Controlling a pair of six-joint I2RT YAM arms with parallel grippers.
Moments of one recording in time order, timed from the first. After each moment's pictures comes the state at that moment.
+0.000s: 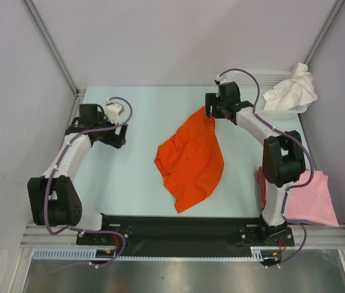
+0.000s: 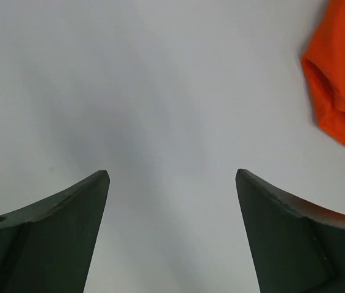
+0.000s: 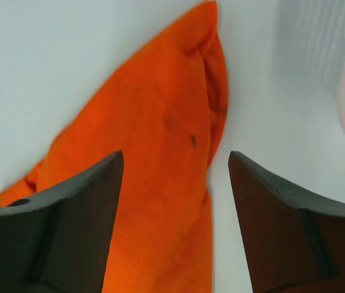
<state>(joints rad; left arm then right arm) 0.07 1.43 1.14 -0.54 0.32 0.40 0.32 1.97 1.57 -0.27 -0.02 0.25</state>
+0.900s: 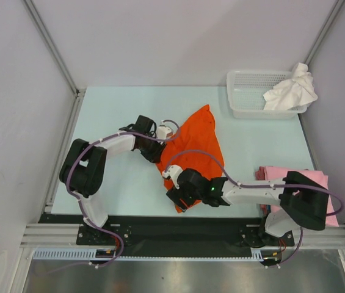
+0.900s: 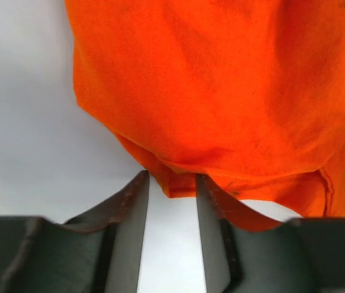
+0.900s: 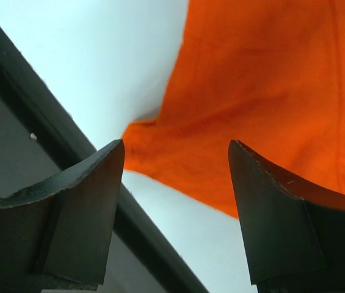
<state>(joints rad) -0.42 1.81 1.11 -0.43 0.33 0.33 1.16 1.44 0.74 -0.12 0.07 0.19</state>
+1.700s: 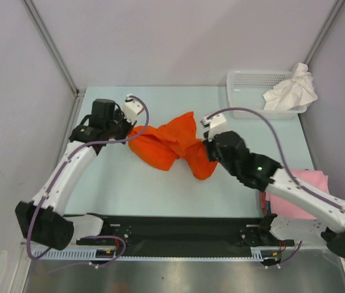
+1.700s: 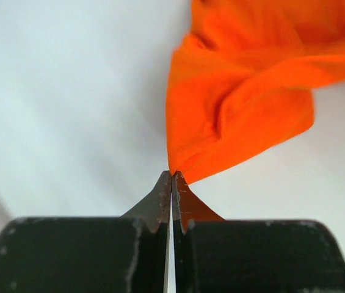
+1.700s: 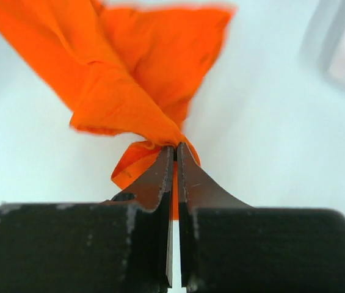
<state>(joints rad) -0.28 1.29 1.18 -0.65 0.17 0.42 0.95 1.14 1.02 -0.36 0.43 0.13</state>
